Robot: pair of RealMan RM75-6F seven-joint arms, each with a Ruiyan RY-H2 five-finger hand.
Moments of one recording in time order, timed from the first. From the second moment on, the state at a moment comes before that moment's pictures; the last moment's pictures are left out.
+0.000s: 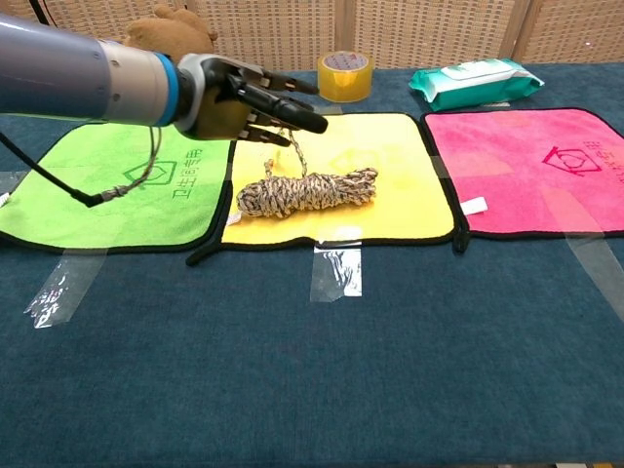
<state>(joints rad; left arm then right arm) -1.05 -1.45 -0.32 -1.50 0.70 0.47 -0.63 0.03 -0.92 0.07 -1.80 -1.33 1.37 0.13</state>
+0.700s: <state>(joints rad) -0.62 -0.97 -0.03 -1.95 1.12 1.10 -0.09 0.36 -0.82 0.11 -1.86 -1.51 1.04 -0.14</state>
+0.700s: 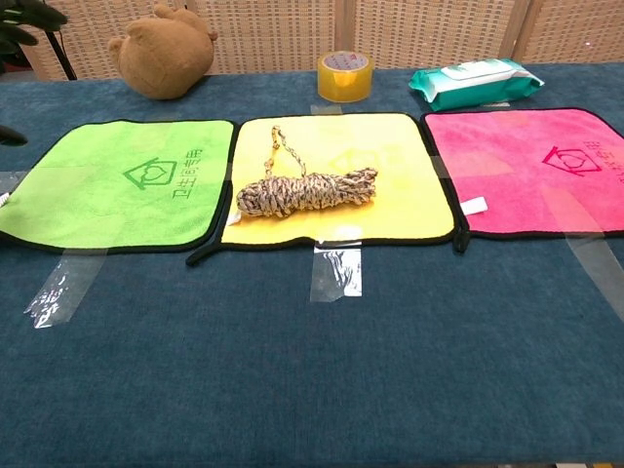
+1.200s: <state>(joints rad) -0.31 -0.82 0.05 -2.11 1.19 1.43 0.03 0.68 -0.93 0.18 -1.87 -1.58 0.75 -0.25</state>
